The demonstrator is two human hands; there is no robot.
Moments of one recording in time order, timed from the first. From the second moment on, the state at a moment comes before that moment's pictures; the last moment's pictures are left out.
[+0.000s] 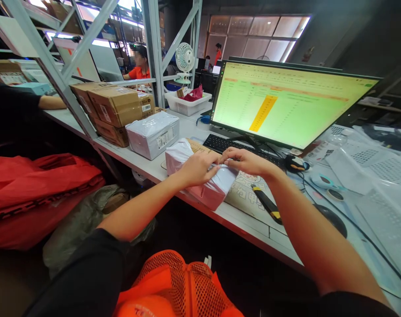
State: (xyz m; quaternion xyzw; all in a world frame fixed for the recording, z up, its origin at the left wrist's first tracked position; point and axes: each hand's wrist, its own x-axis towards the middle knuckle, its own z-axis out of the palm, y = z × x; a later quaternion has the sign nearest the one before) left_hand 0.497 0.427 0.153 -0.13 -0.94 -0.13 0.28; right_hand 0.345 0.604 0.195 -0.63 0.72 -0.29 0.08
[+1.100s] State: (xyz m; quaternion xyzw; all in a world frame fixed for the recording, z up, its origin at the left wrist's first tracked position) left_hand 0.494 0.450 0.135 -0.11 -0.90 -0.16 0.40; right_hand 0.318 0.573 0.162 -0.34 0.84 -0.43 -0.06
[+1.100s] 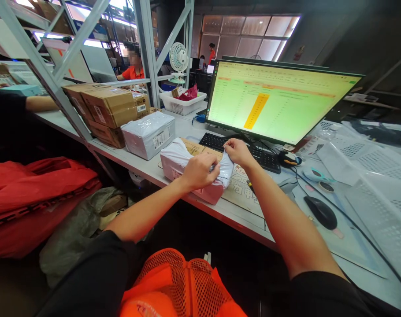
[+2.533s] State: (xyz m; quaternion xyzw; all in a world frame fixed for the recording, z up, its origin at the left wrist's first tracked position) left_hand 0.482 0.462 0.144 -0.14 -0.90 -0.17 0.38; right_hand 0.380 0.615 0.157 -0.43 0.77 -0.46 -0.12
